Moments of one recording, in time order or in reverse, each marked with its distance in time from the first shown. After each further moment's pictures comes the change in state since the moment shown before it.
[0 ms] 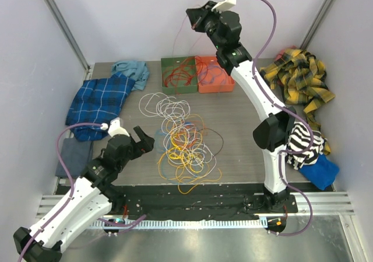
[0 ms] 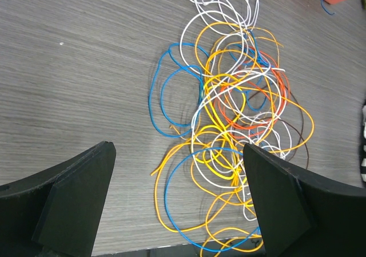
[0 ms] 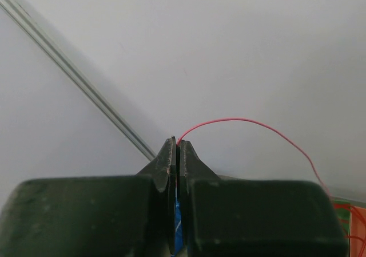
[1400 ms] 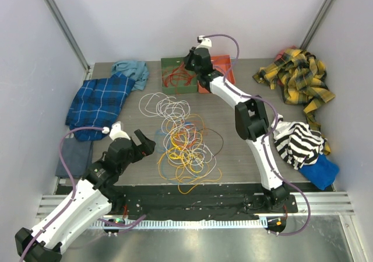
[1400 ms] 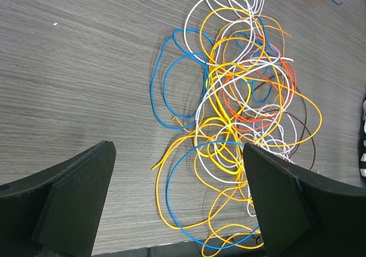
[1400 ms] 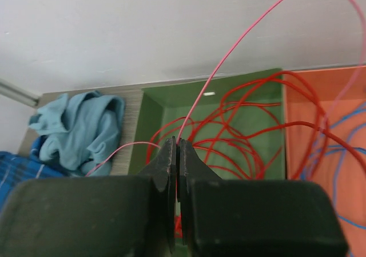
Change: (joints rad) left arm 0.000 -0.024 -0.074 0.030 0.030 -0.040; right arm 0.018 0.350 -0.156 0.076 0.138 -0.024
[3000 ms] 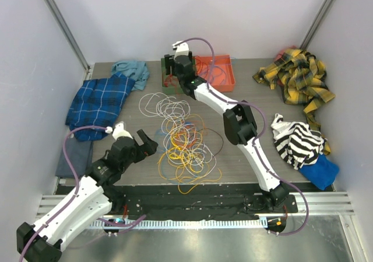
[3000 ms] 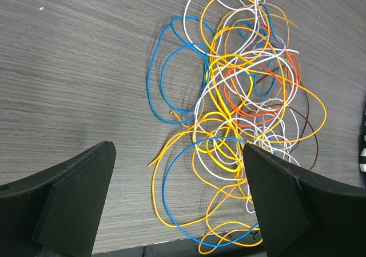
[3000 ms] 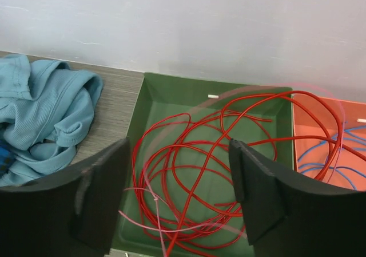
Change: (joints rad) left arm 0.000 0.051 -0.007 0.033 0.034 -0.026; right arm 0.131 0.082 0.111 -0.007 0.231 -0.396
